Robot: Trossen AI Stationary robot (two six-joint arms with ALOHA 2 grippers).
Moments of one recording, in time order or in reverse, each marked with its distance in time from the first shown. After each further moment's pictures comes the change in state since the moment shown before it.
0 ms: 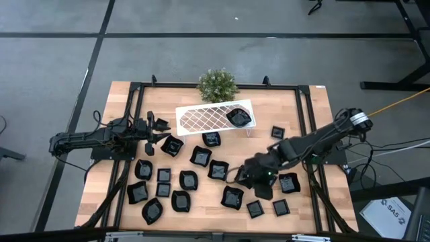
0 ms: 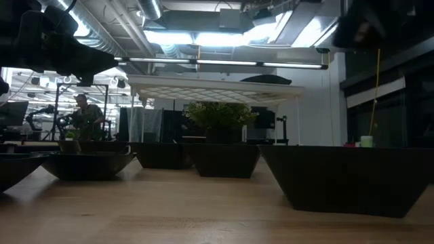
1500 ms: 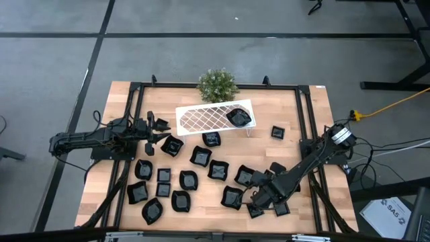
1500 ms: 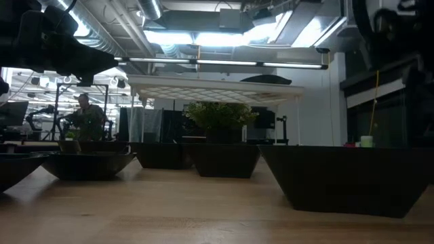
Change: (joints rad) left arm 0.000 0.000 0.000 0.000 0.000 0.000; right arm 0.251 0.301 -0.047 -0.173 0.383 0.510
